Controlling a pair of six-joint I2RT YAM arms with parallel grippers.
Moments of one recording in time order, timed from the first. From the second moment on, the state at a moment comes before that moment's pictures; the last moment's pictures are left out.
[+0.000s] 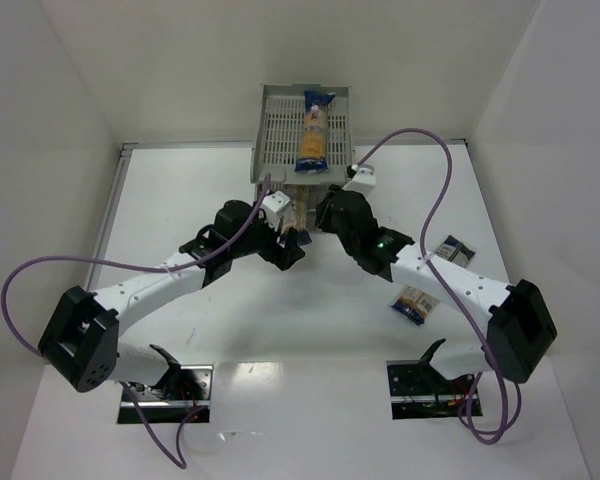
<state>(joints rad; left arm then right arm) -0.61 1.37 0.85 0.06 0.27 -0.10 0.76 1.37 1.00 -0.01 0.50 0.63</state>
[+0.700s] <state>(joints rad) -0.55 0.95 0.82 -0.12 -0.08 -0.16 0.88 1.45 0.87 0.02 0.16 0.43</state>
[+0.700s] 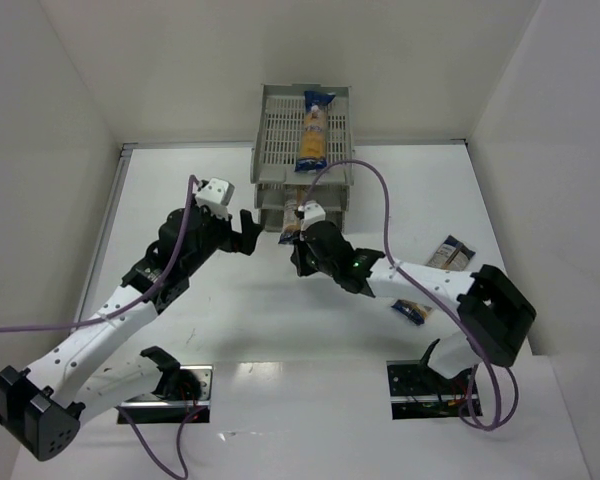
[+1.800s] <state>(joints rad) -0.47 0.94 0.77 -0.16 -0.11 -0.19 0.78 1.88 1.20 0.31 0.59 0.38</state>
